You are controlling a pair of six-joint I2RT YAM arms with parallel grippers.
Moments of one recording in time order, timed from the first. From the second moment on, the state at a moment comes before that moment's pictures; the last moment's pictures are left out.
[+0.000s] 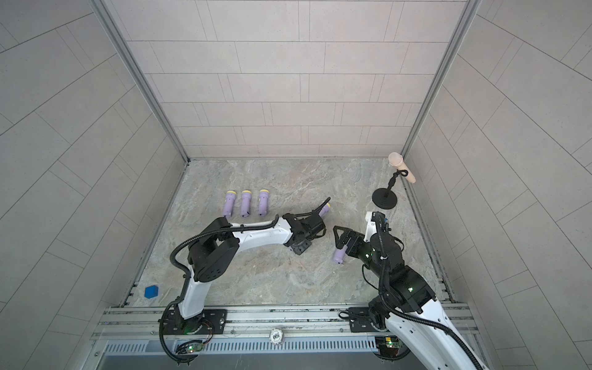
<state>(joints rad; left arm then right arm) -1.00 2.09 1.49 -0.79 -0.32 -0.14 0.48 0.44 0.58 -0.56 0.04 0.81</state>
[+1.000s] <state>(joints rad) -1.00 1.86 1.37 -0.78 -0.35 -0.20 0.48 0.43 0.56 -0.56 0.04 0.82</state>
